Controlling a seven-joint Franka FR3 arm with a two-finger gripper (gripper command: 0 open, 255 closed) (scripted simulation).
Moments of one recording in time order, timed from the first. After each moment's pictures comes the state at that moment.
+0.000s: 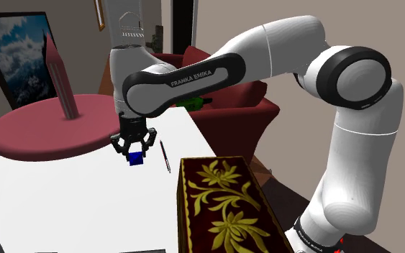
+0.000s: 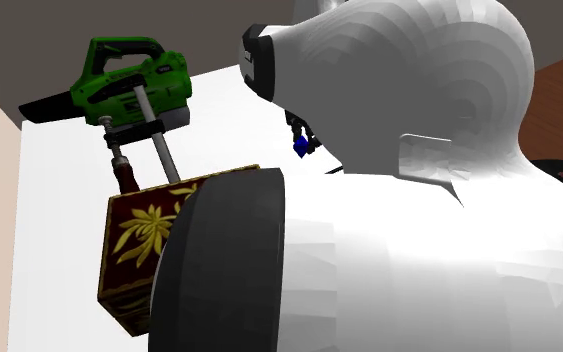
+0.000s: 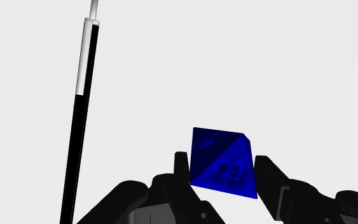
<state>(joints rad) 0.16 0.26 0.45 -1.73 -0.11 2.01 0.89</state>
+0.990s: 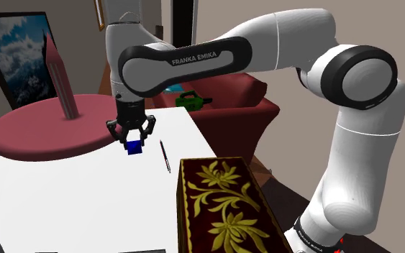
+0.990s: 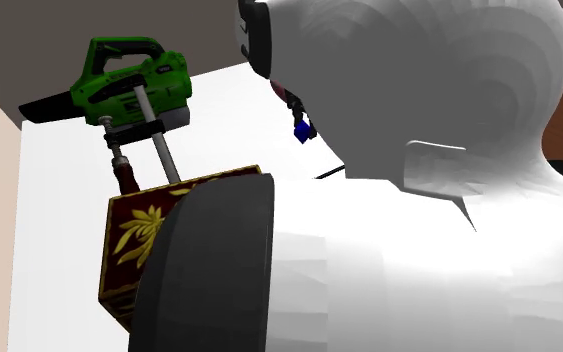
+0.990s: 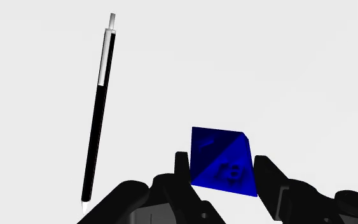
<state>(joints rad) 0.16 0.24 0.45 -1.64 -0.09 1.89 0.89</state>
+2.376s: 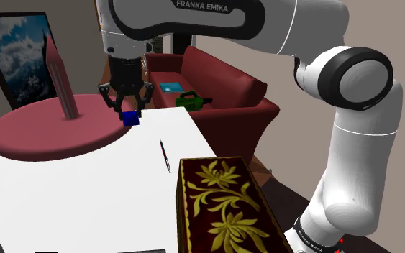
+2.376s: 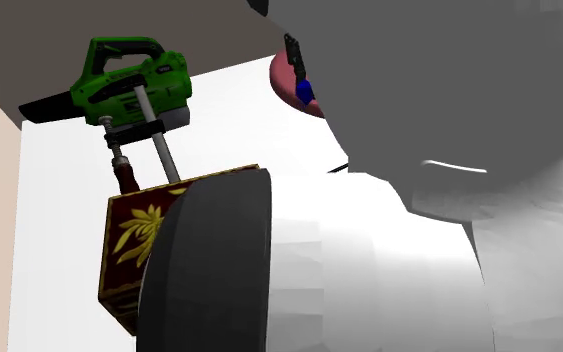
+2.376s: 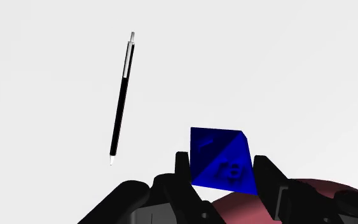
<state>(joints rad) 0.19 0.27 0.46 -1.32 -0.10 1.60 0.89</state>
